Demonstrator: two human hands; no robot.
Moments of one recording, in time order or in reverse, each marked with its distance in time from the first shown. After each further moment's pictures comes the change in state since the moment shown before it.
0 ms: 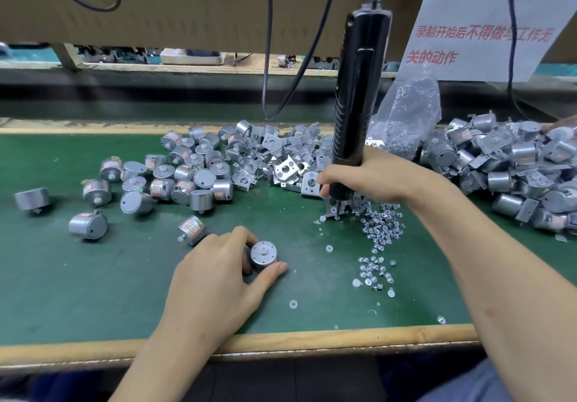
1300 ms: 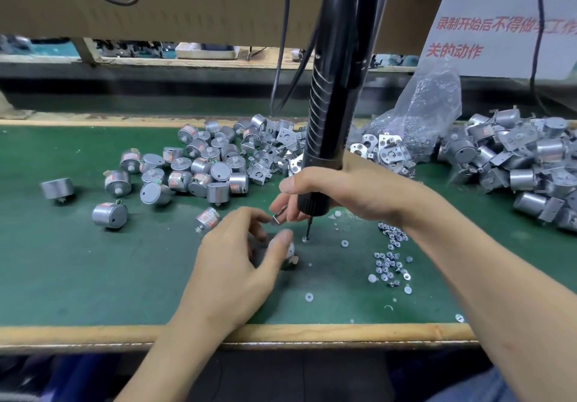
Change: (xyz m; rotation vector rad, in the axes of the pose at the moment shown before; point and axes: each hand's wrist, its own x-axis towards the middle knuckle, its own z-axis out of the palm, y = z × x) left_hand 0.003 -0.001 -0.002 -0.290 0.102 -0.065; right_hand -0.029 -0.057 0.040 0.425 -0.260 -0.225
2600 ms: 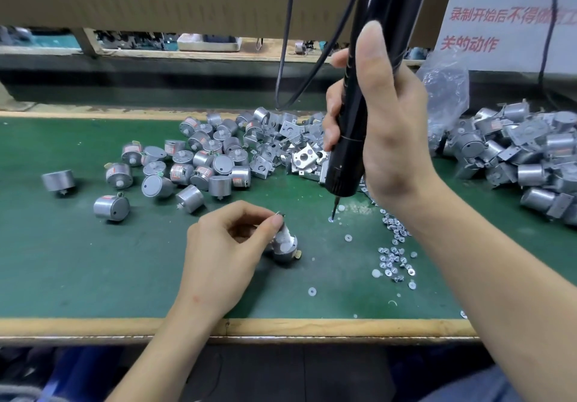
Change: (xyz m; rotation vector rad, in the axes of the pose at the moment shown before) left_hand 0.007 -0.002 -0.003 -0.353 0.052 -0.170; right_hand 0.008 -0.023 0.010 0.403 0.667 -0.541
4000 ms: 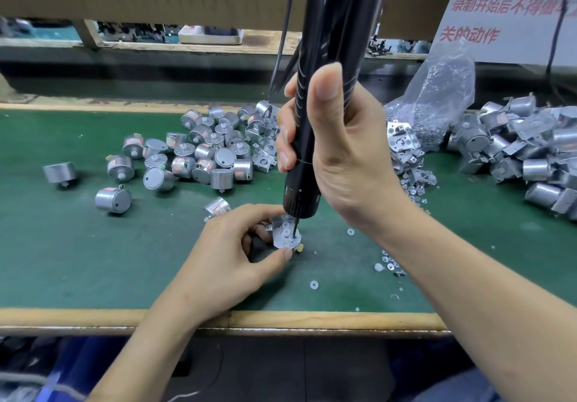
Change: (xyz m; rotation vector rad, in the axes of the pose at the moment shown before) left_hand -0.002 0.000 -0.014 0.200 -0.299 0.236; right_hand -0.023 0.007 0.033 0.127 -0.173 0.019
